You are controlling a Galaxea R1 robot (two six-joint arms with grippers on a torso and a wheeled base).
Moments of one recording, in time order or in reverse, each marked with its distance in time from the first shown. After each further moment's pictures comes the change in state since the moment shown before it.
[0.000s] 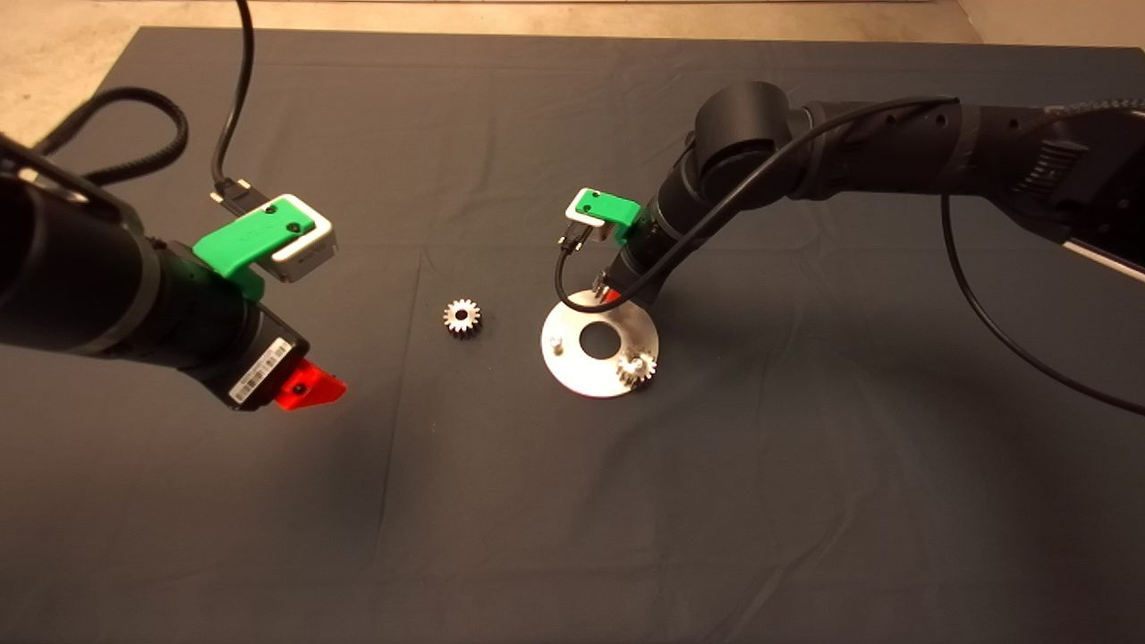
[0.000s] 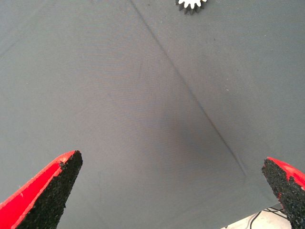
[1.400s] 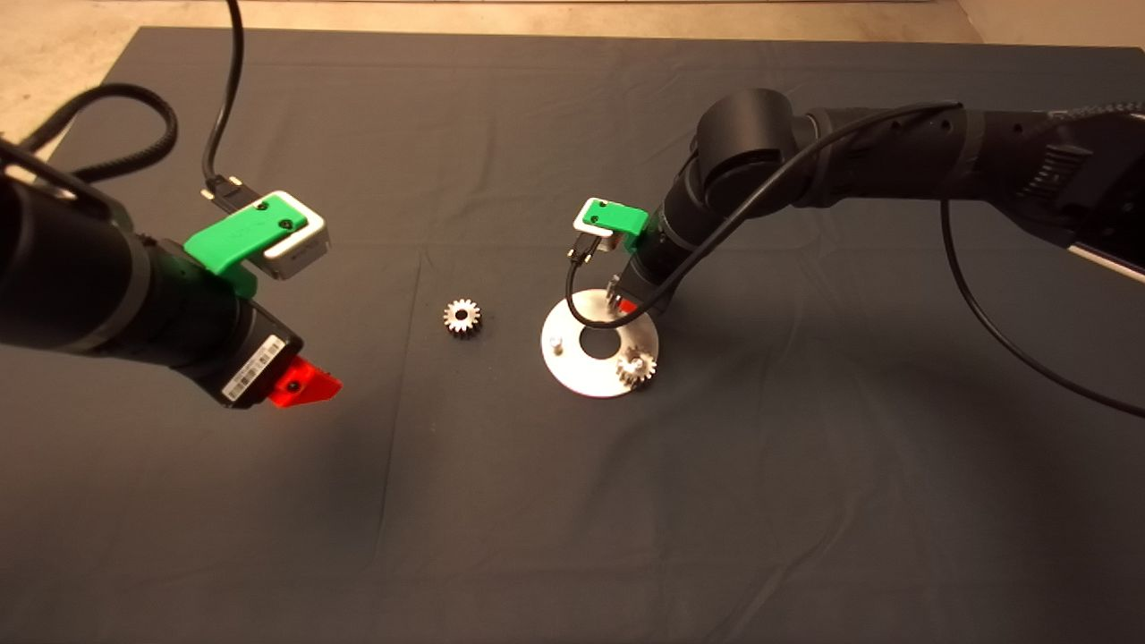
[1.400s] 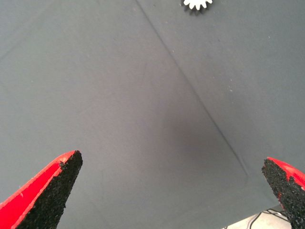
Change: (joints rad) left arm -0.013 -0.014 0.000 -0.003 0.000 0.000; right arm -0.003 -0.009 0.040 -0.023 -0.074 0.000
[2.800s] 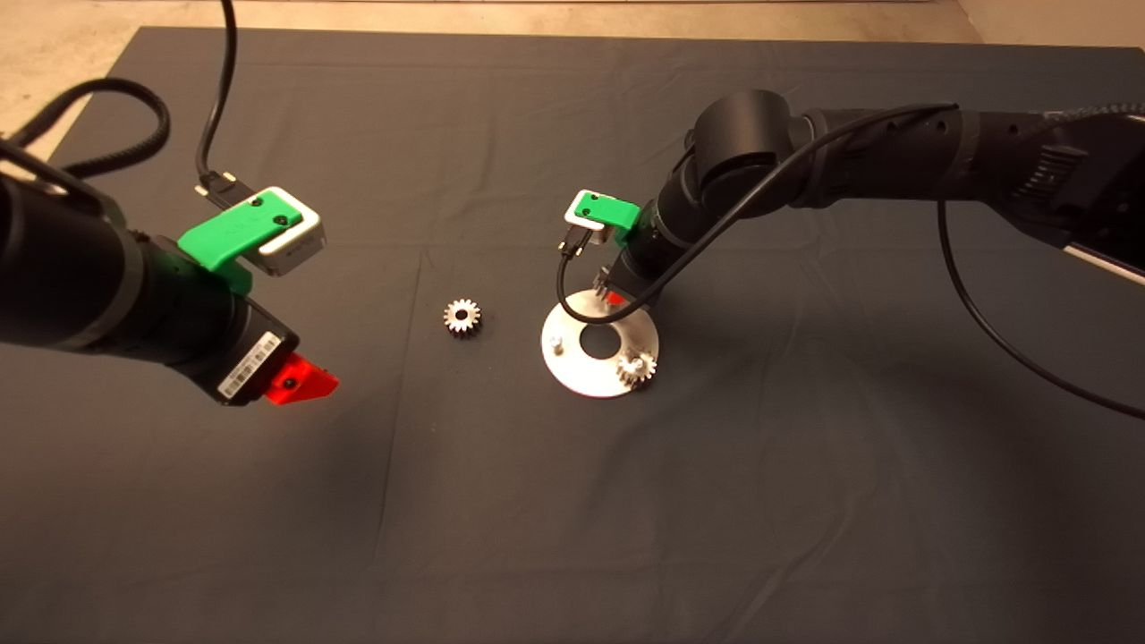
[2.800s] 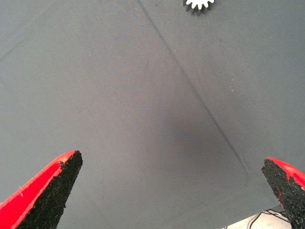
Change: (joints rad) left arm -0.001 -0.003 0.000 -0.002 0.000 0.000; right arm -0.002 0.006 -0.007 -0.044 0.059 0.000
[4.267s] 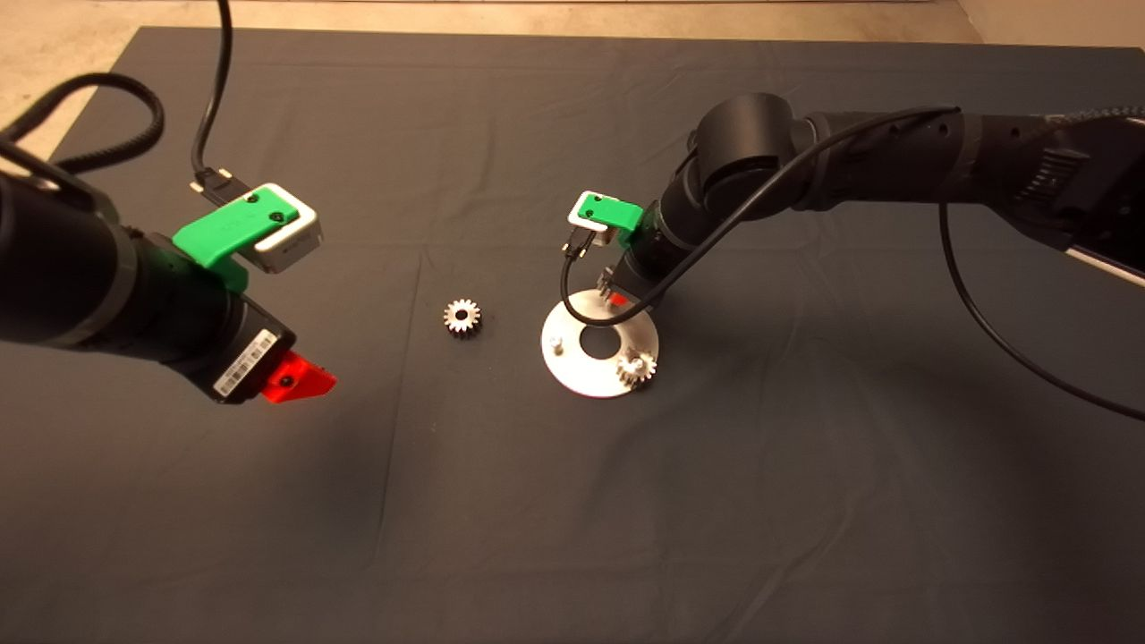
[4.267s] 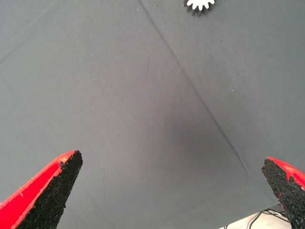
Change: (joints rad) left arm -0.011 -0.002 0.000 -0.010 0.000 0.000; right arm -0.004 -0.007 0.007 -0.007 -0.018 0.000
